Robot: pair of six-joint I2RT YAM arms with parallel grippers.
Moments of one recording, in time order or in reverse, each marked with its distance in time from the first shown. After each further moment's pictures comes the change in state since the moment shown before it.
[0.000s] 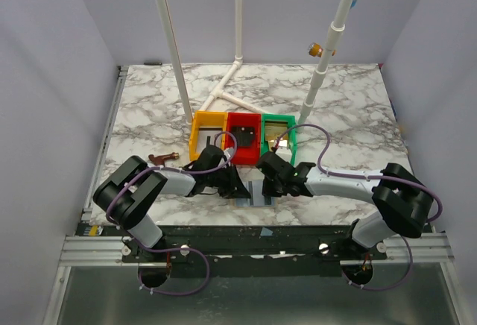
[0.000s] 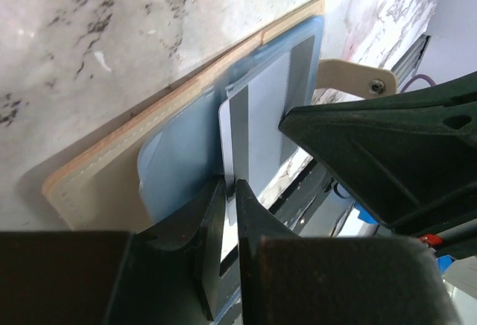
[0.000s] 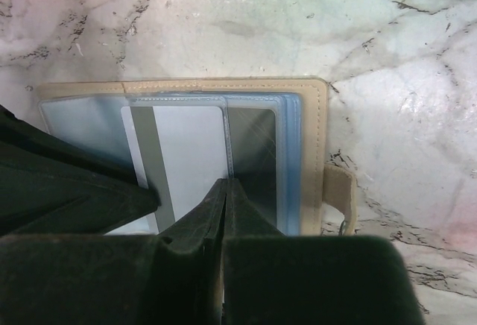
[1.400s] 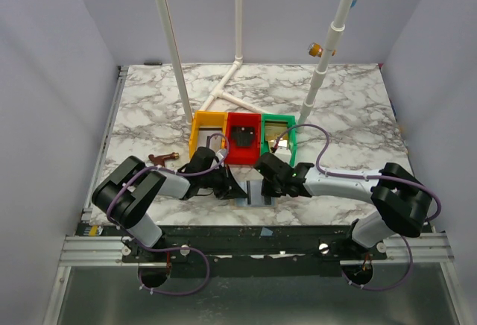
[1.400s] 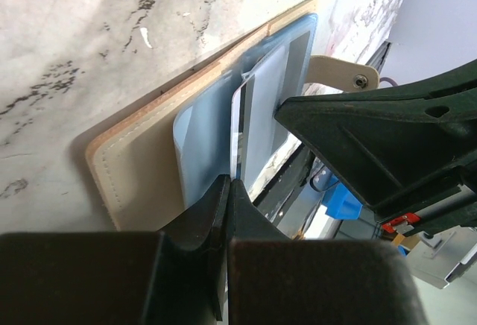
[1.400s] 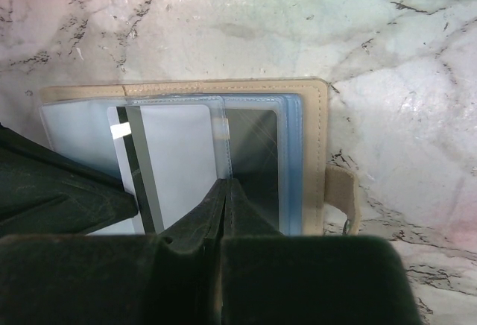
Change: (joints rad) left arm 0.068 -0.004 -0.087 0.130 0.087 -0.088; right arm 0.006 0.010 0.009 -0.008 0.031 0.015
